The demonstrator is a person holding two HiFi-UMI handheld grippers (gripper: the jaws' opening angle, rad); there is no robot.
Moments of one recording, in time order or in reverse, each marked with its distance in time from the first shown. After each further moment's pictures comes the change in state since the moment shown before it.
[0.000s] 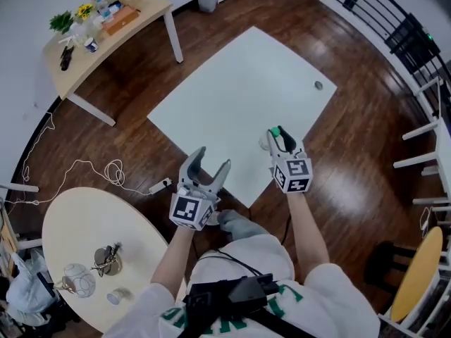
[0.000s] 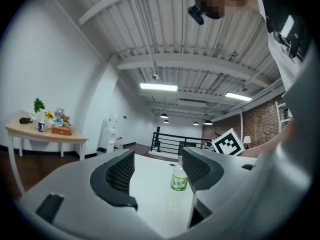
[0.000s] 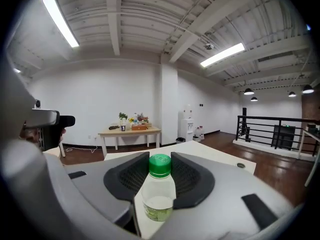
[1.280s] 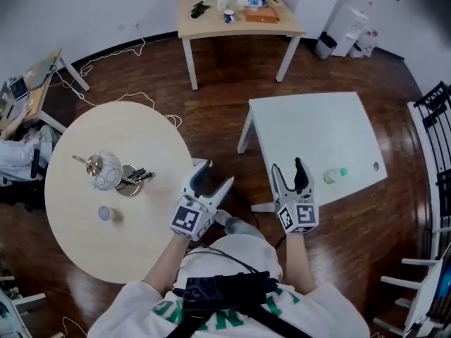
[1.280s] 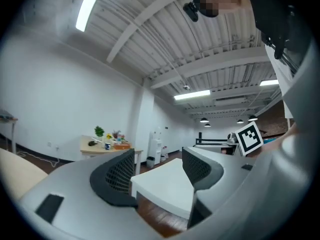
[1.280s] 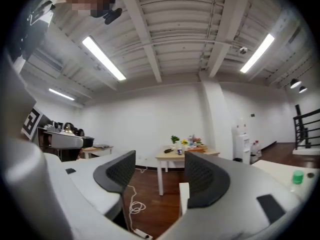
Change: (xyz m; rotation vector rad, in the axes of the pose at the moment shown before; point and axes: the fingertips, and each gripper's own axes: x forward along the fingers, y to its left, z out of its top) left arm -0.271 0.023 0.072 0.009 -0.086 0.512; right arm -0.092 0.273 0.085 -0.026 -0.233 0.540
